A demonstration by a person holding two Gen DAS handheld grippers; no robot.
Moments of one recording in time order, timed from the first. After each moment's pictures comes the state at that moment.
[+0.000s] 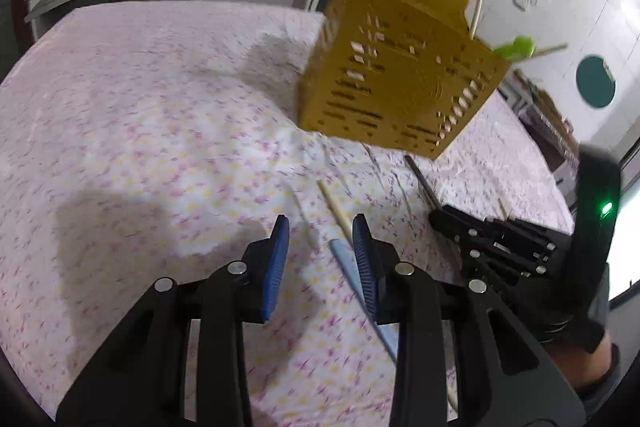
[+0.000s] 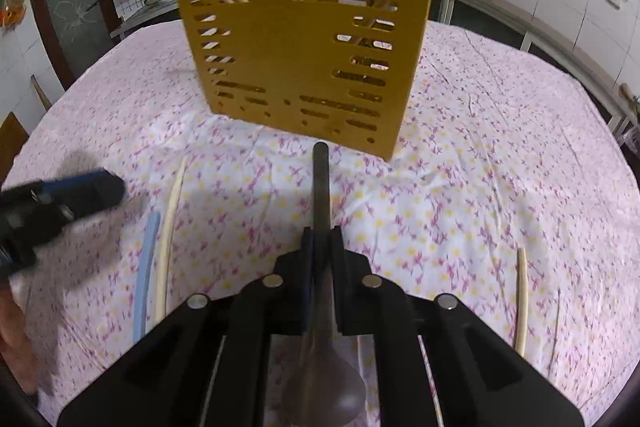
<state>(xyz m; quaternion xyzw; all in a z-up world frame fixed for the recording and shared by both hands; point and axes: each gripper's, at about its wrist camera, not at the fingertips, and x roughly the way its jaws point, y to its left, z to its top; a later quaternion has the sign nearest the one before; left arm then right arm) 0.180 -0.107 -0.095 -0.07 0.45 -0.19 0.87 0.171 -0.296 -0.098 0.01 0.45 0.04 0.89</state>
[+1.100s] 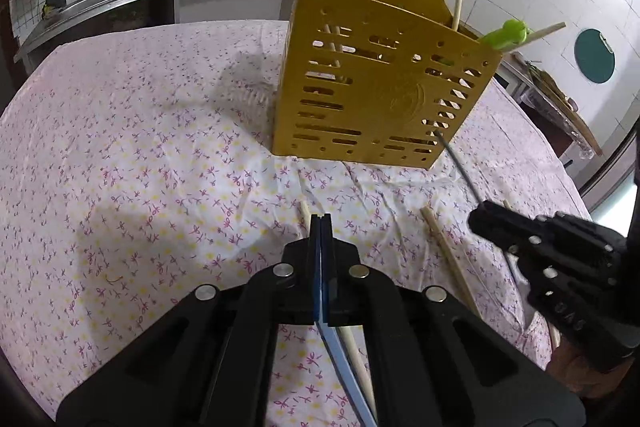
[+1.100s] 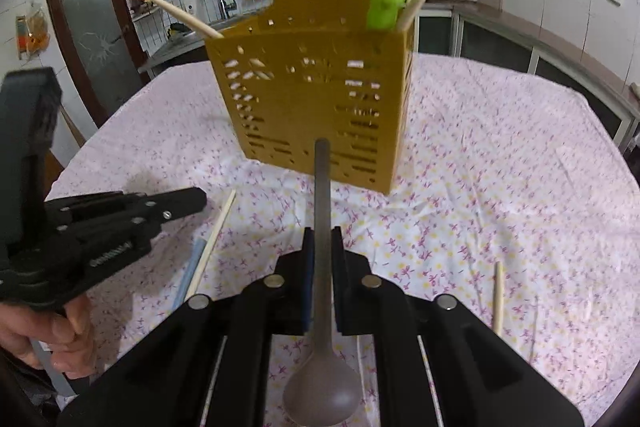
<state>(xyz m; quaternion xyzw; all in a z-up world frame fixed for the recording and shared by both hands) 0.195 -0.138 -0.090 -0.02 0.42 -0.20 0.88 0.138 -0.315 -0.059 0.04 0.39 0.08 0.92</state>
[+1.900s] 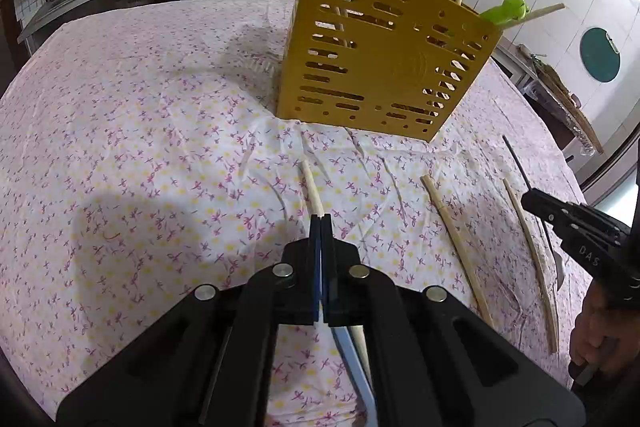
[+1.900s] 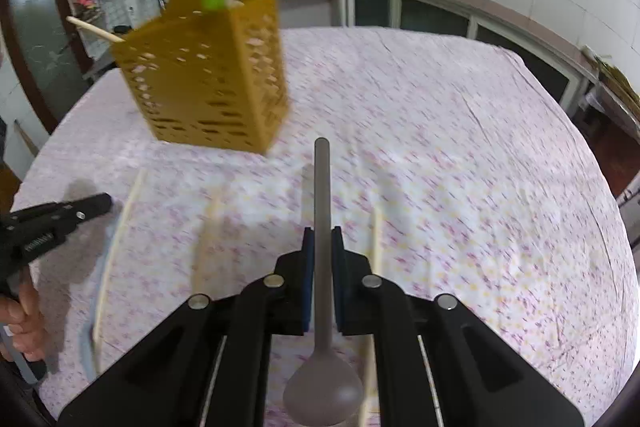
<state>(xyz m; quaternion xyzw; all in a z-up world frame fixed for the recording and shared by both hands) 0.180 -0.133 -0.098 -0.03 0.45 -0.19 0.87 0.123 -0.391 -0.074 0.06 0.43 -0.02 0.90</state>
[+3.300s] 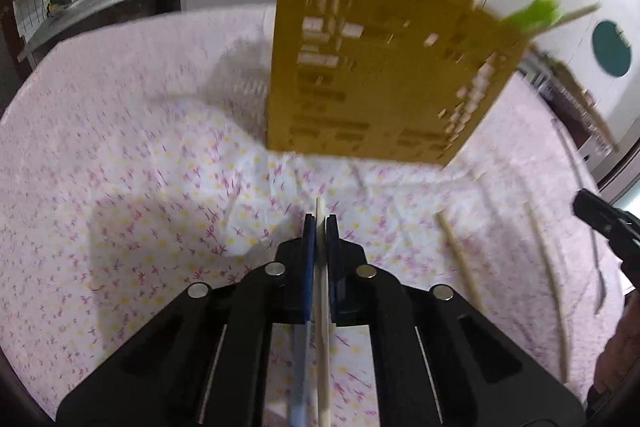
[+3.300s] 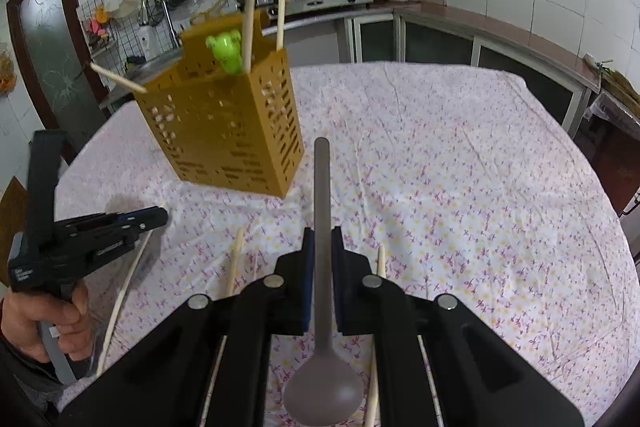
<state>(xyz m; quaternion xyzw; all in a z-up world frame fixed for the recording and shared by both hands) 0.204 -0.153 -0.090 -0.01 0.43 -0.18 0.88 0.117 -0.397 -0.038 0.08 0.36 0.01 0.93</state>
